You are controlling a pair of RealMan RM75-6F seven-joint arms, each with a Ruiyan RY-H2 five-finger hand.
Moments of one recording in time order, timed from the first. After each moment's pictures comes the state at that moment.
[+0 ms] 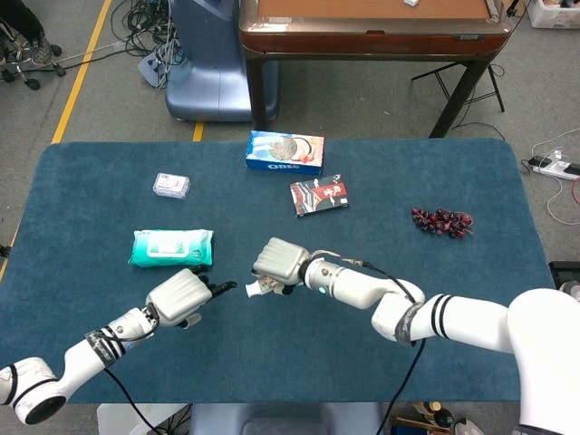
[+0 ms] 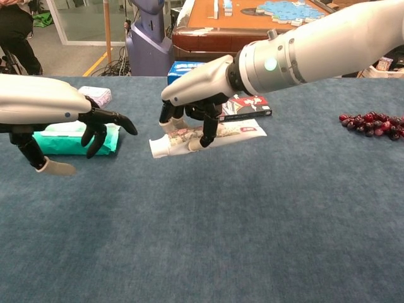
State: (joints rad) left arm -0.74 -1.10 -0.07 -1.78 1.58 0.75 0.20; right arm 1.25 -1.41 0.19 -1.43 -1.35 0.34 -0.12
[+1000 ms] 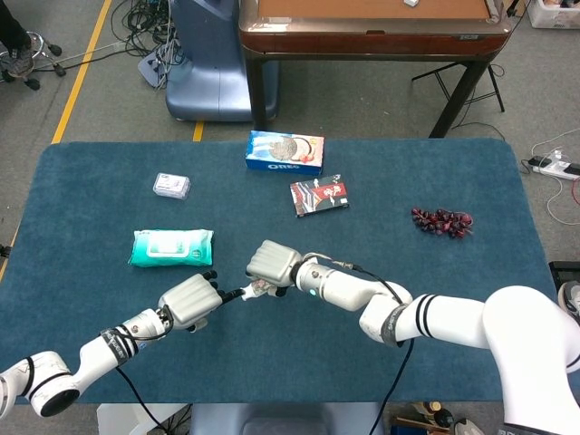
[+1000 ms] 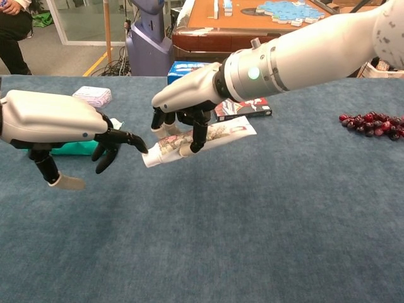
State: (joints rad) left arm -0.82 -1.15 -0.03 -1.76 1.52 0.70 0.26; right arm 1.32 -1.46 0.14 -1.40 -1.23 0.38 -0.17
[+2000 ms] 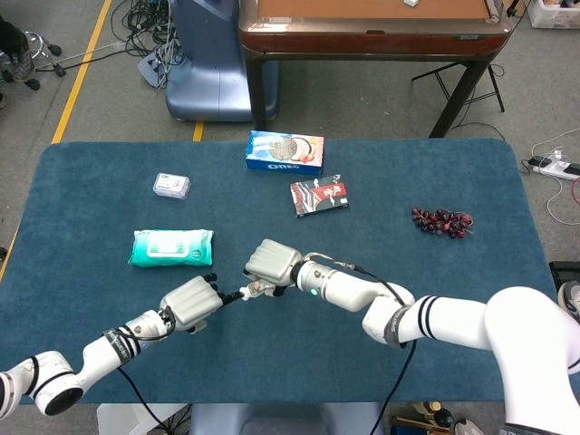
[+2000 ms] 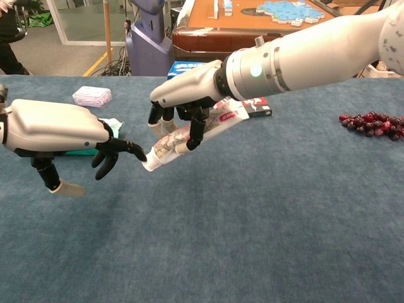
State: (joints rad) left arm -0.85 -1.17 0.01 -1.74 1.48 0.69 0.28; right arm 1.30 -1.46 0.13 -1.40 -1.28 0.43 -0.08
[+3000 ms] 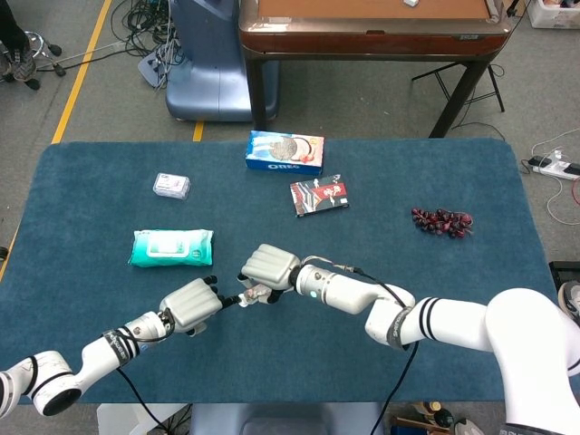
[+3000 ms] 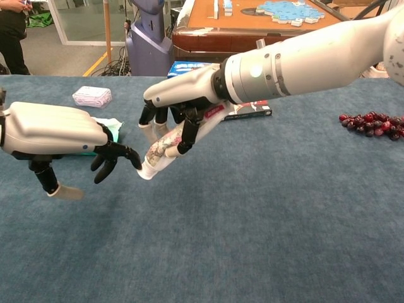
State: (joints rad) left arm -0.86 -1.16 0.03 -1.74 1.49 0.69 0.26; right arm 1.28 -1.47 0.14 -1.39 -1.44 0.46 0.15
